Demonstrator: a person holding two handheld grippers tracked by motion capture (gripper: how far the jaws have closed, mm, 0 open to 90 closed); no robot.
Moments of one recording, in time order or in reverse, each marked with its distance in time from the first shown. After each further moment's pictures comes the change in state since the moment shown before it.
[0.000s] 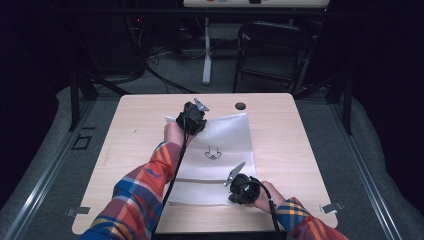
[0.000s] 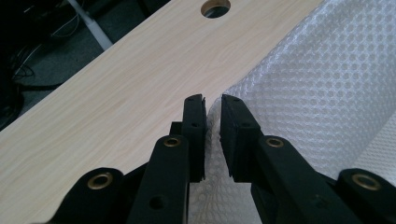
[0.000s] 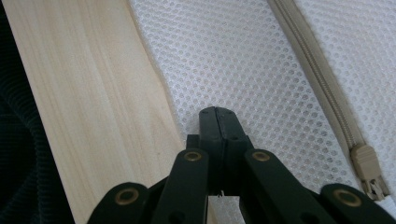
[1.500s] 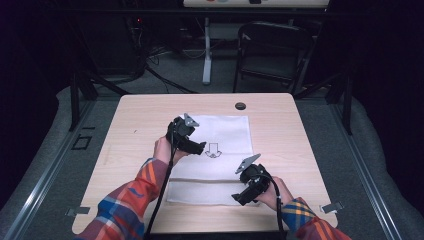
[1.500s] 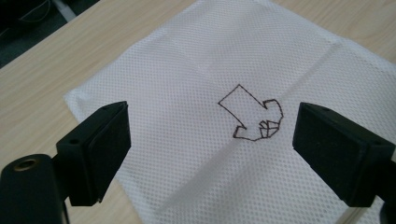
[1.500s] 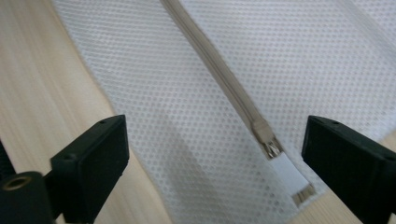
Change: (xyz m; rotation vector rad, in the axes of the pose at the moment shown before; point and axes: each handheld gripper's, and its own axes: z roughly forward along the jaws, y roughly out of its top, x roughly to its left) left arm -0.011 -0.052 -0.028 0.017 -0.100 -0.012; right arm -0.018 -0.010 -0.031 -0.099 -0.132 0.139
